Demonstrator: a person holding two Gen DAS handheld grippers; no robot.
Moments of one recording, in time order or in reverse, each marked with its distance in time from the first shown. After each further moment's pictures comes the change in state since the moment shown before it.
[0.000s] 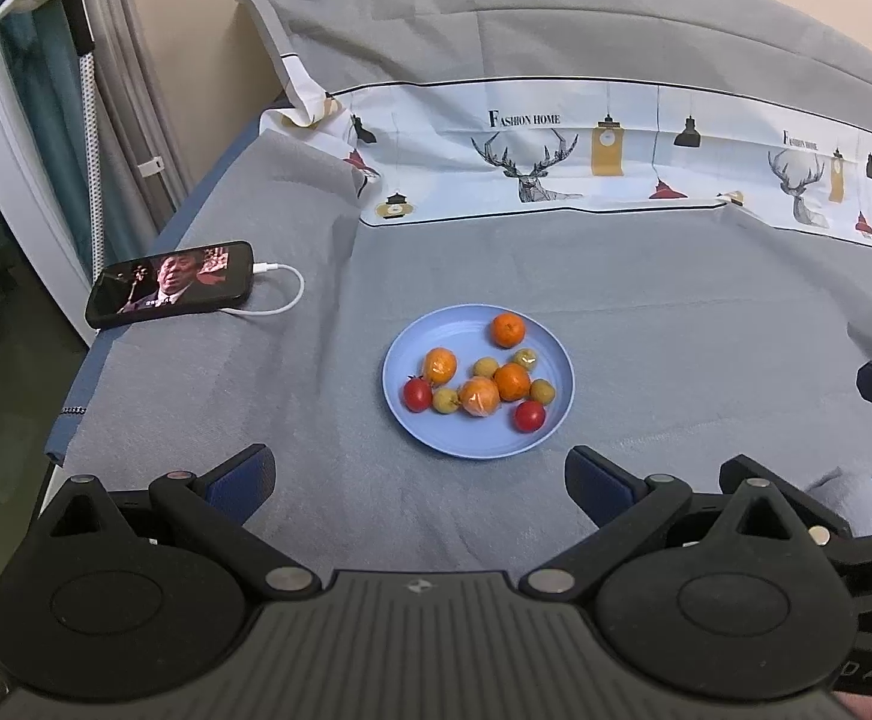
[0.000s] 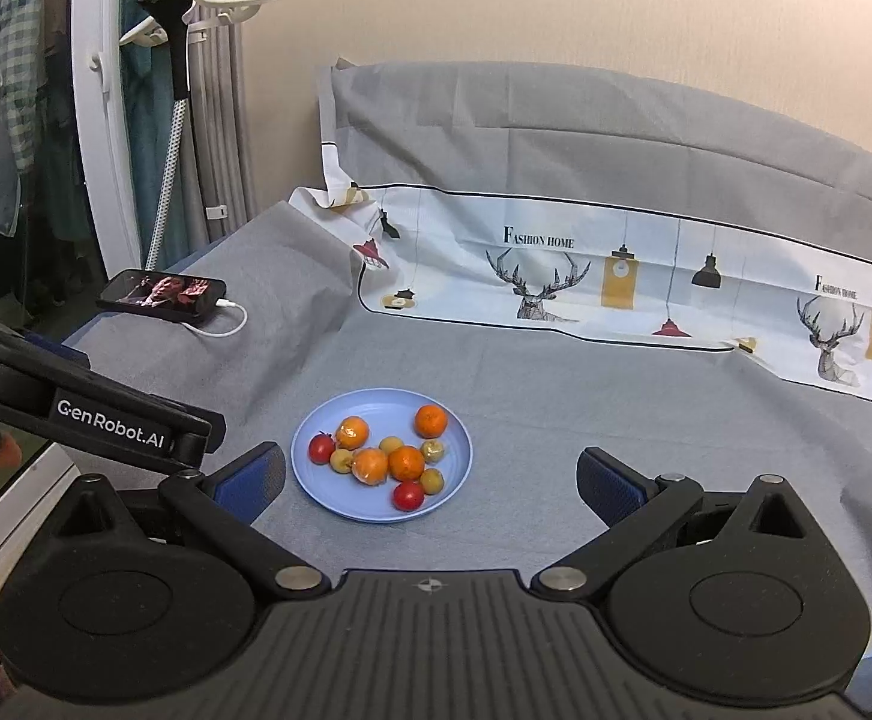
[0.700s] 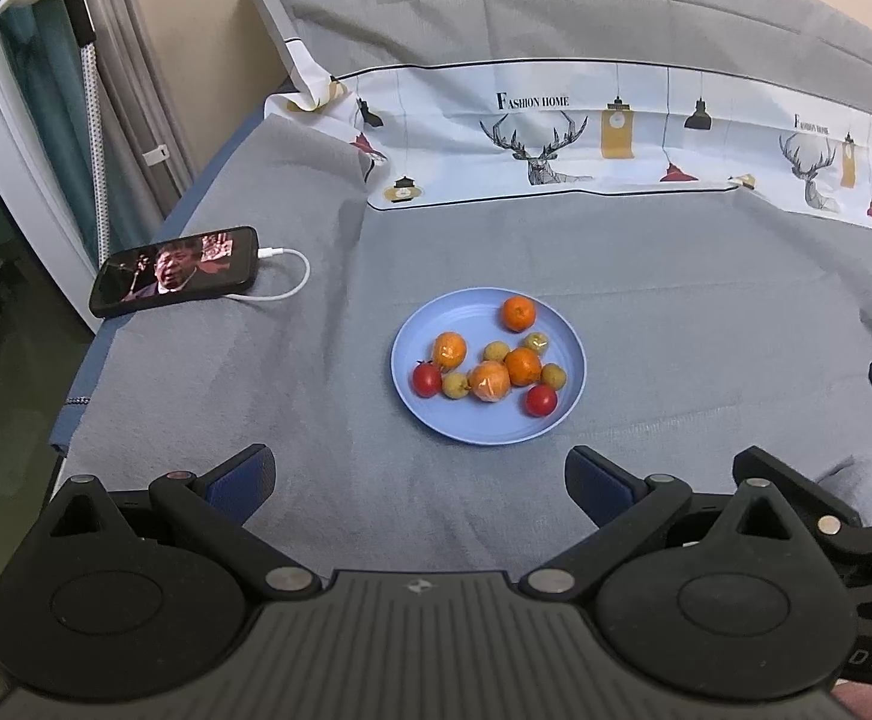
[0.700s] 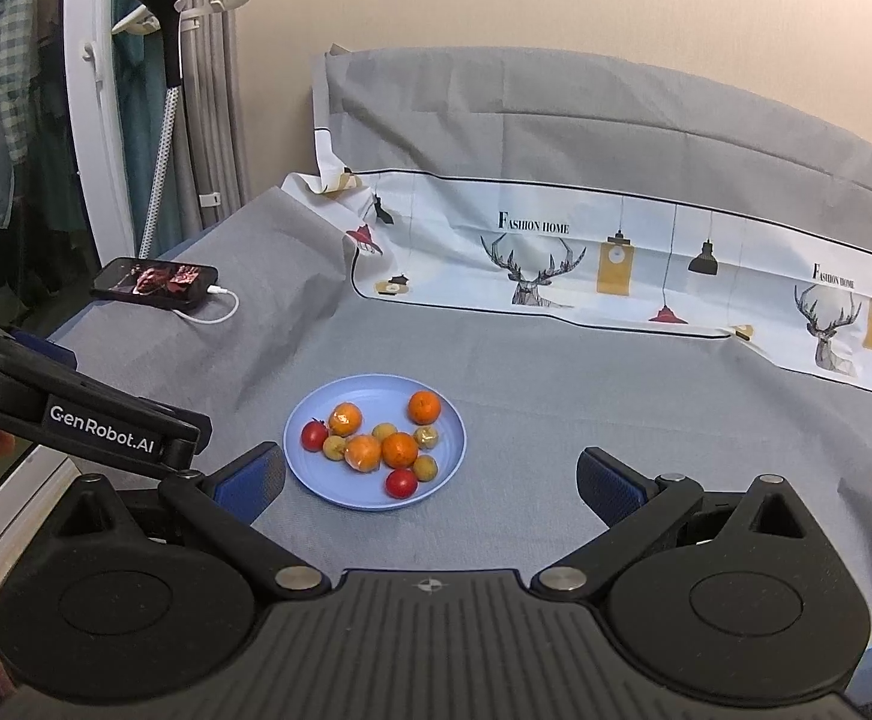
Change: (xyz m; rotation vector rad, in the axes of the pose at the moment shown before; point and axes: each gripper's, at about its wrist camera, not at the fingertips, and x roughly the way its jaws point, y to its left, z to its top) left arm 0.009 0.000 -0.001 -0.001 0.030 0.020; right arm 0.007 -0.001 0.001 0.006 0.031 -0.008
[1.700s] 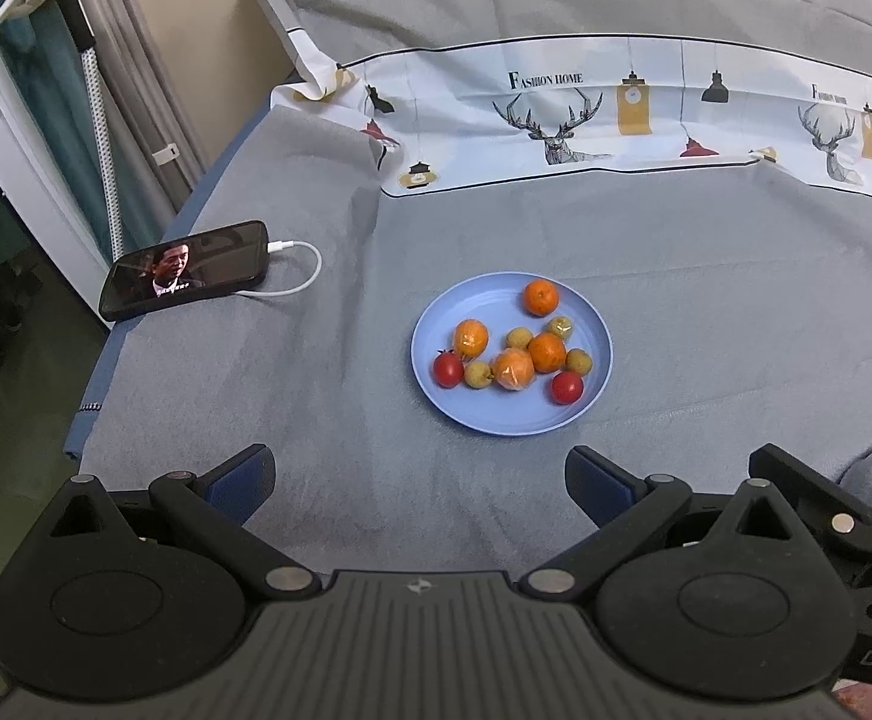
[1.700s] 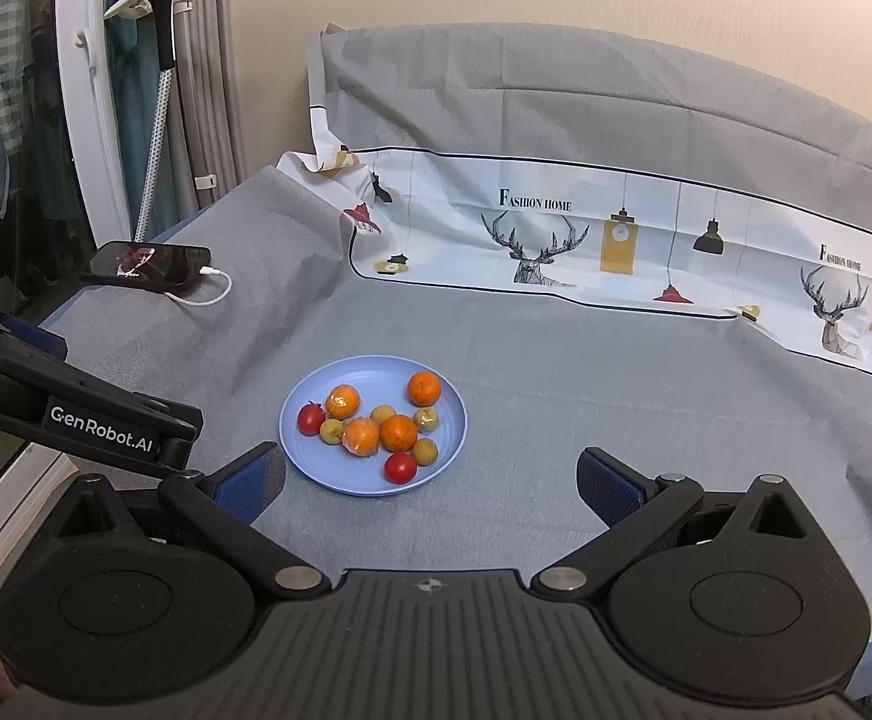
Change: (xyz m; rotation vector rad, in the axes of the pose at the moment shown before) left arm 0.014 -0.007 0.003 0.041 0.036 0.065; right arm 0.018 -0.001 -0.003 0.009 0.037 0.004
